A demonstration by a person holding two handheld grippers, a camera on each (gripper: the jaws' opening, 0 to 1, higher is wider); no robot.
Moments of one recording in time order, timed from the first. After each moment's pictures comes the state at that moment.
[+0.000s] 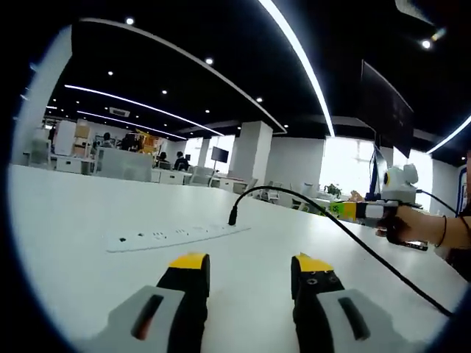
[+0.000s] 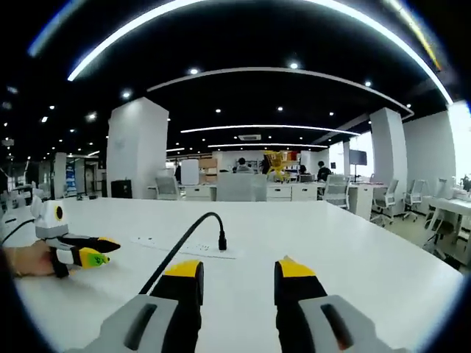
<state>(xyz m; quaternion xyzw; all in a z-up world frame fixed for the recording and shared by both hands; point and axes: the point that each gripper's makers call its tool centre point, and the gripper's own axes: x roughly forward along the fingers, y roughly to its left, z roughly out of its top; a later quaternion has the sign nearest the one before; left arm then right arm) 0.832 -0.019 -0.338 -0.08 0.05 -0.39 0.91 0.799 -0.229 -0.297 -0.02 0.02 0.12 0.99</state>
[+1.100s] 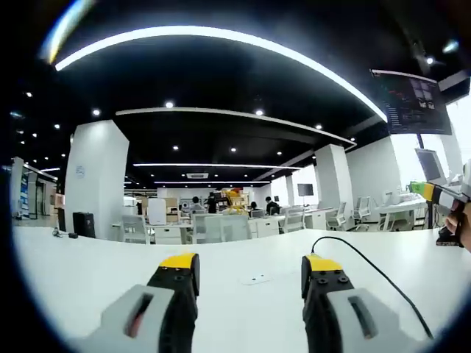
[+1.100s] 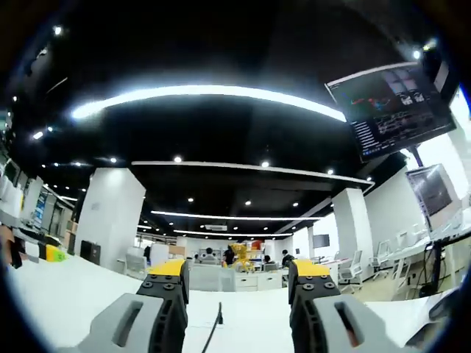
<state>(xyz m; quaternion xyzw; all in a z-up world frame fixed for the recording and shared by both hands) 0.665 0.166 -0.217 0.03 -0.10 -0.09 0.99 0.631 -0.217 -0.184 -0.01 -0.23 -0.03 0.97</state>
